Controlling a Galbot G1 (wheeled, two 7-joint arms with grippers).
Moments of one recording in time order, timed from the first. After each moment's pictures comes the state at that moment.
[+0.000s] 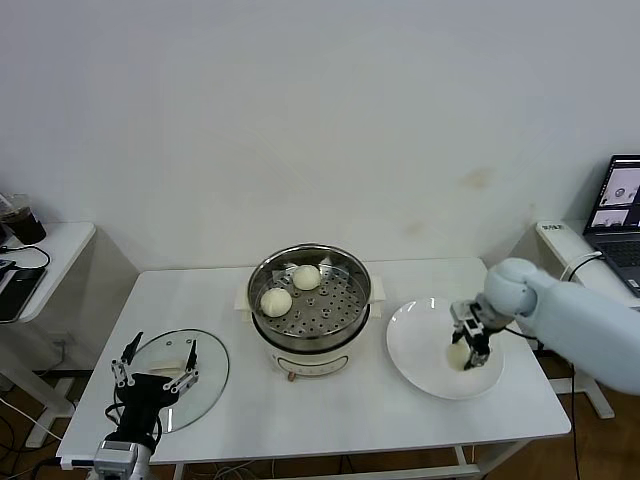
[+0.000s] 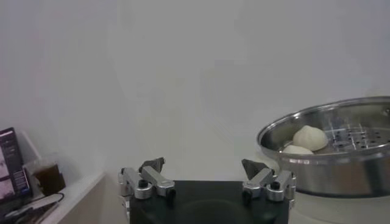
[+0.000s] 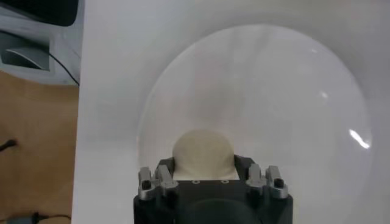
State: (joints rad) left arm 1.72 -1.27 -0.65 -2.29 0.03 0.15 -0.11; right arm 0.10 0.64 -0.87 1.40 -0.13 -0.29 -1.21
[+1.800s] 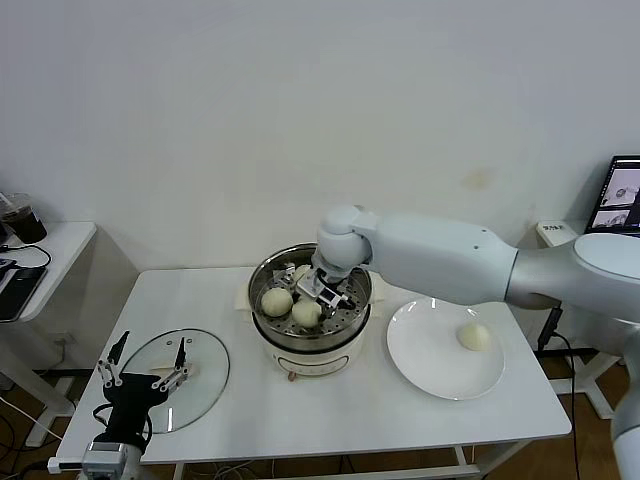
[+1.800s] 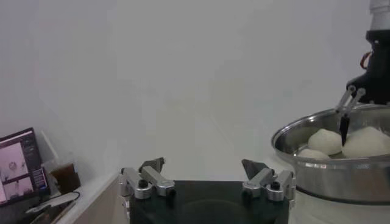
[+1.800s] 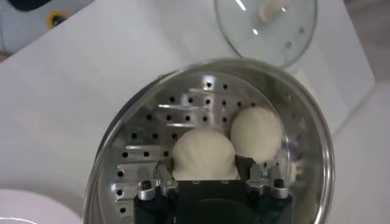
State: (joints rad) left arm 1.73 -1.30 -0.69 -2.30 0.03 0.15 -0.11; right arm 0.44 1.23 -1.23 1.34 -0.06 0.05 -1.03
